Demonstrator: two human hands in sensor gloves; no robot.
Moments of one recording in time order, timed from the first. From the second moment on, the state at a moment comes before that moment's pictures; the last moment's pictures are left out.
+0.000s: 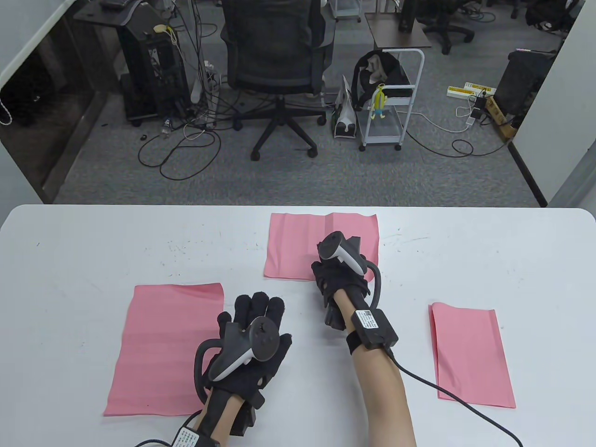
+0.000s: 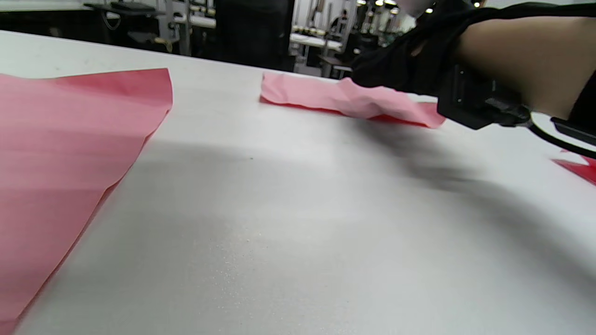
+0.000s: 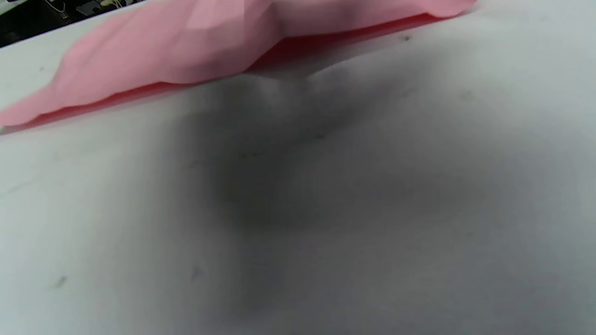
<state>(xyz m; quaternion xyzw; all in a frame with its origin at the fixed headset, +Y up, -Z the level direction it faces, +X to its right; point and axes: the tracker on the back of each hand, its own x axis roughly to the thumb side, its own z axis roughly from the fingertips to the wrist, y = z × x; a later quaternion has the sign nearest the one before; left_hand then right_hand) -0.122 -0.695 -0.310 -0.14 -0.07 0.07 0.99 0.077 -0.773 -0.530 -0.08 0.26 0.95 0.13</state>
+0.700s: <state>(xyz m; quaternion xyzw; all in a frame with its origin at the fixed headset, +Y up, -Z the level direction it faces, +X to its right) -0.118 -0.697 -0.309 -0.14 -0.07 0.05 0.99 0.081 -0.808 -0.506 -0.06 0.31 0.94 0.12</state>
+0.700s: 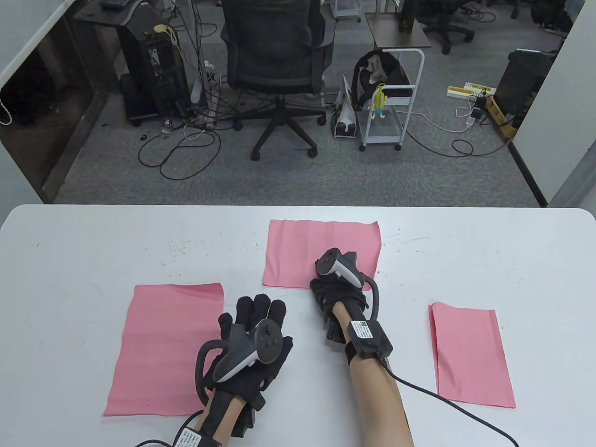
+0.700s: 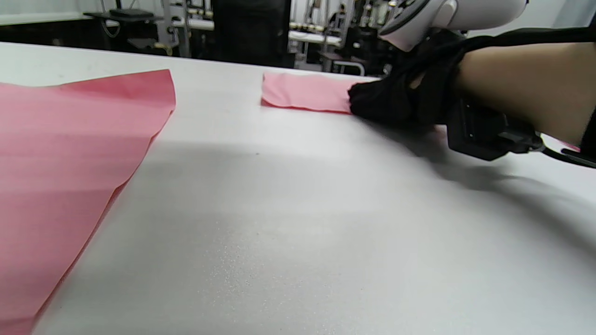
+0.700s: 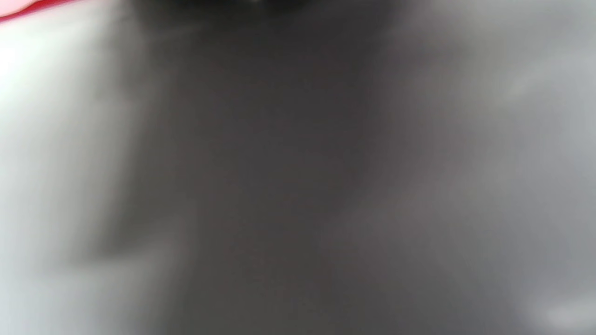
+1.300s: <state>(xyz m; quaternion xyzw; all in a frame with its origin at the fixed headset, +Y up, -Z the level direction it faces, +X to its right) -0.114 -0.695 -0.304 -0.13 -0.08 0.04 0.99 0.080 -0.812 -0.373 -0.05 0.31 0.94 0.11</state>
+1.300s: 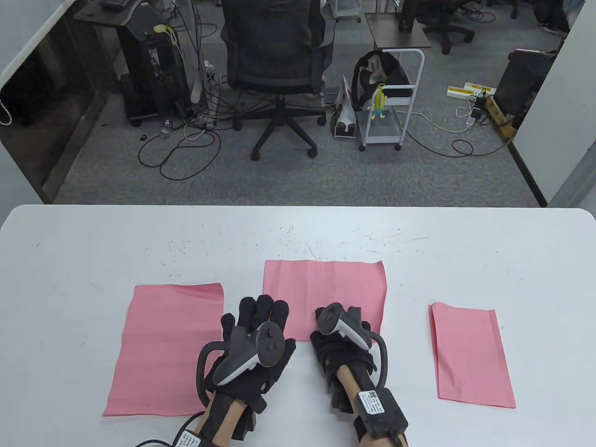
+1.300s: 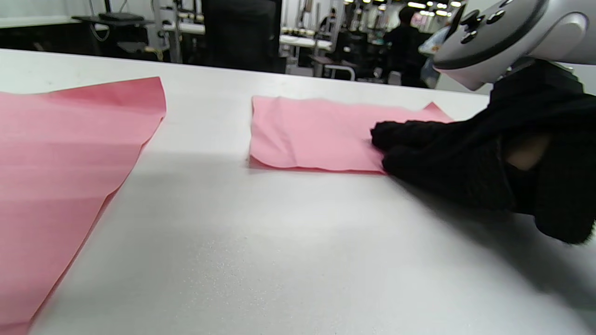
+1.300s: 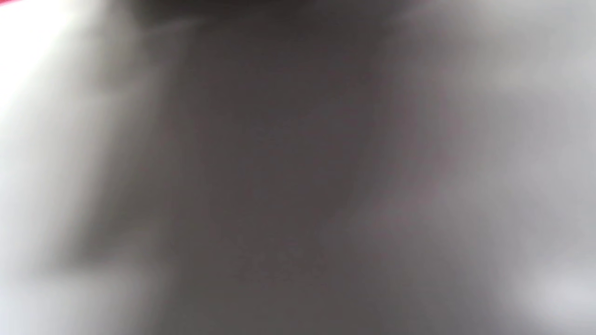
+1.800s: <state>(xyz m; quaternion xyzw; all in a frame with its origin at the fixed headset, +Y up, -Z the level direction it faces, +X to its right) -0.112 -0.702 -0.303 -0.14 -0.09 0.03 0.99 0.078 -0.806 -0.285 -0.01 0.33 0.94 0.06</state>
